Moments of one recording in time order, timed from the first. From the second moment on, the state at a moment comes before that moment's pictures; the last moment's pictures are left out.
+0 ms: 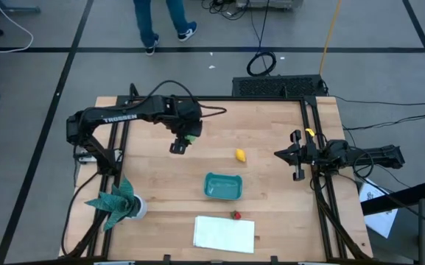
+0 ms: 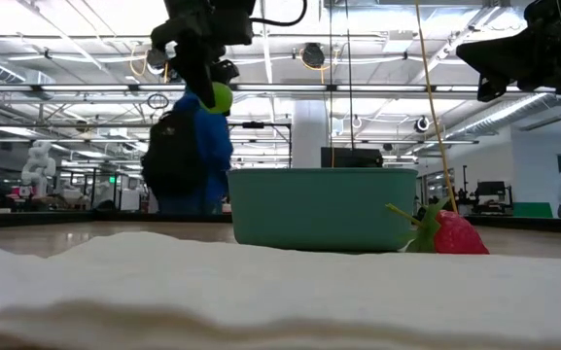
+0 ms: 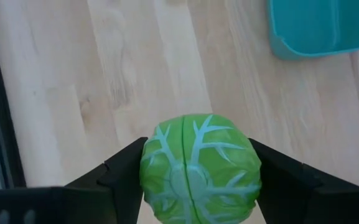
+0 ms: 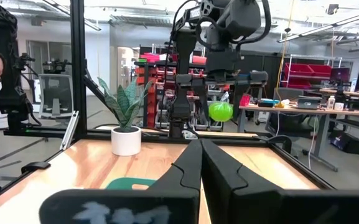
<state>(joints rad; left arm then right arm) 0.26 1.63 1.50 -1.07 0.09 0.48 0.08 0.05 0.02 0.21 0.08 -0.06</state>
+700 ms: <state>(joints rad) 0.20 1.63 1.50 -1.03 0.09 0.38 0.08 0.05 0.02 0.21 0.08 -0.06</state>
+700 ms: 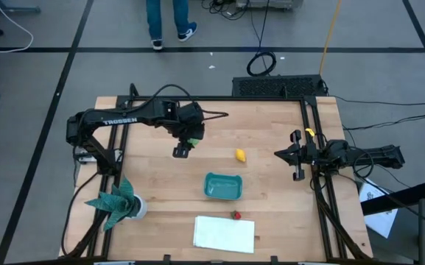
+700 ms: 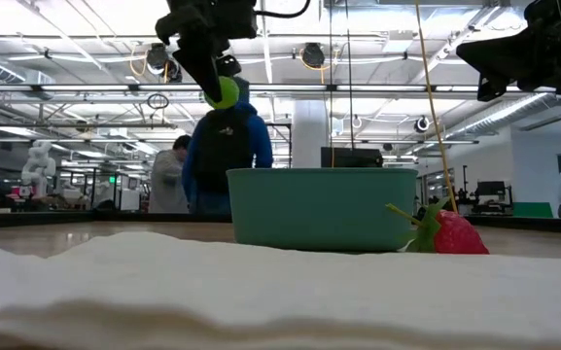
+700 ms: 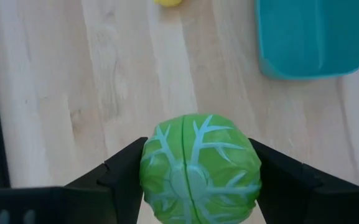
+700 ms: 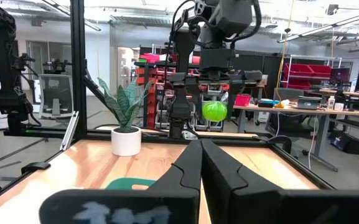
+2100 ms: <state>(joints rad) 0.06 1.78 1.50 -0.67 0.28 0.21 0.08 0.07 0.02 0.22 0.08 -0.06</state>
